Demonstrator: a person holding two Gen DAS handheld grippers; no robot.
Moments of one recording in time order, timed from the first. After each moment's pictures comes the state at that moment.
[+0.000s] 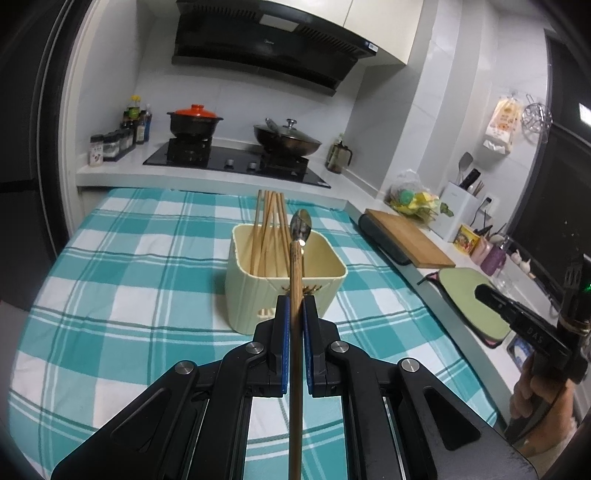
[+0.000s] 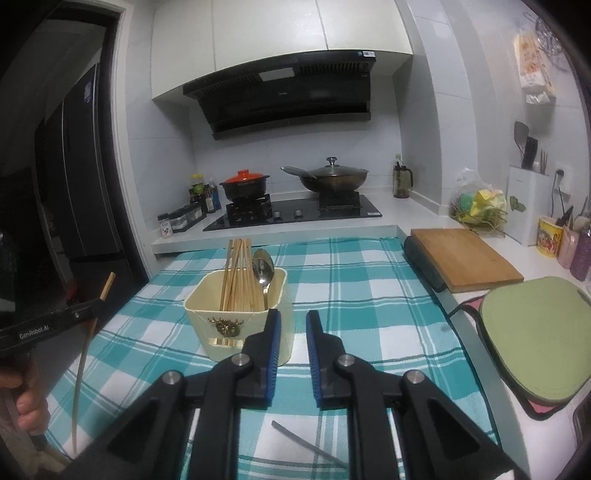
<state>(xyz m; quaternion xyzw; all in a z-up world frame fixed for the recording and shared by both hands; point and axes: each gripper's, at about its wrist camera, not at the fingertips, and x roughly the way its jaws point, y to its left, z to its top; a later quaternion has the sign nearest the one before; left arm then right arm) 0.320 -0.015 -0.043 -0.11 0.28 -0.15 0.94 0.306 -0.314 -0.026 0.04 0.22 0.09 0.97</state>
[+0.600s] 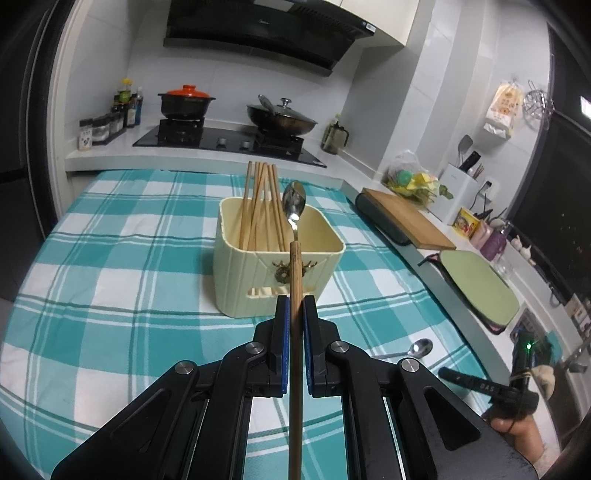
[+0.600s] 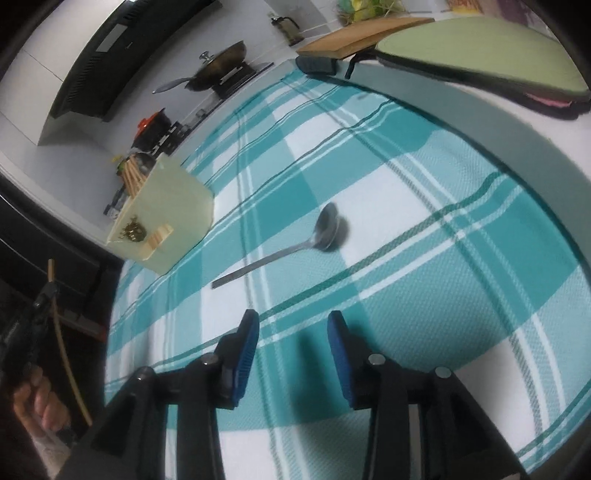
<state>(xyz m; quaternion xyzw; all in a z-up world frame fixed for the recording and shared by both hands) 0.333 -0.031 -0.068 -0.10 0.31 -0.16 0.93 0.290 -0.417 -0.191 0.28 0.42 0.03 0.86</state>
